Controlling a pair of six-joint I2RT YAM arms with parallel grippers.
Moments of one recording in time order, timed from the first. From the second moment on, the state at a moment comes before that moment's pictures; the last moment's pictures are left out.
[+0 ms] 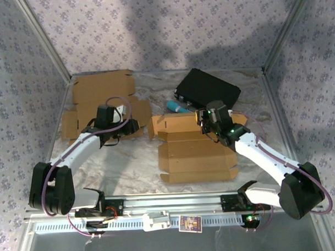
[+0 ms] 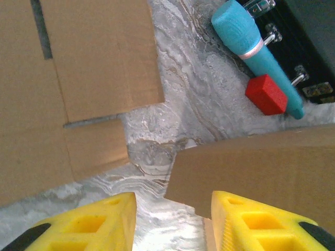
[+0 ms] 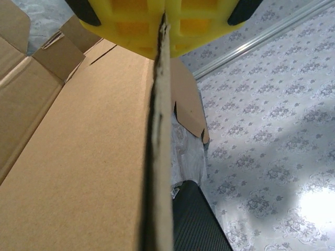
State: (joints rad) left arm -0.27 1.34 0.78 -0.25 0.40 -0.47; right arm 0.52 1.20 0.82 -0.17 0.07 1.83
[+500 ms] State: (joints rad) left arm -0.38 1.48 0.80 -0.14 0.50 -0.11; right arm 0.50 1.23 0.82 -0.13 0.01 1.77
